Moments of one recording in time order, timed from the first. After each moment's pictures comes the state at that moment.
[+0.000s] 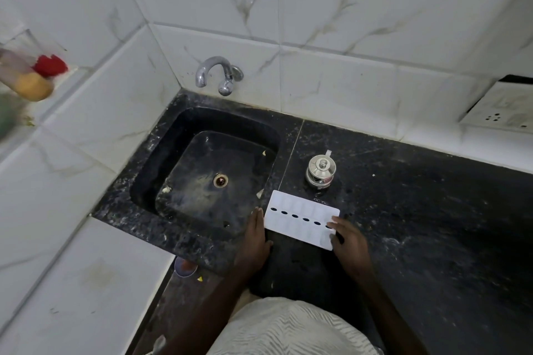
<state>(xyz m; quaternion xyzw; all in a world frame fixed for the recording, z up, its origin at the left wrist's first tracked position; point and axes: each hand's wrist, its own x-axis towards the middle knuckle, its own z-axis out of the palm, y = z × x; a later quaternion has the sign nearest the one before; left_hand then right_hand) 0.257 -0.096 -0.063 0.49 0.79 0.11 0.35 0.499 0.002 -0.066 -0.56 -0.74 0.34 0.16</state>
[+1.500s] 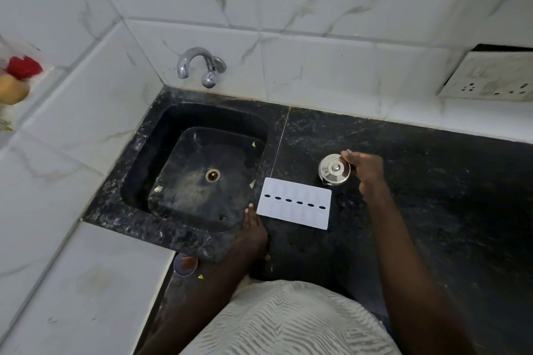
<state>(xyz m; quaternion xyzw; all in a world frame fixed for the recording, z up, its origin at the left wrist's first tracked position) 0.264 -0.097 -0.067 0.58 0.72 -0.21 0.30 0.487 0.125 -0.006 -0.63 -0.30 0.60 0.38</state>
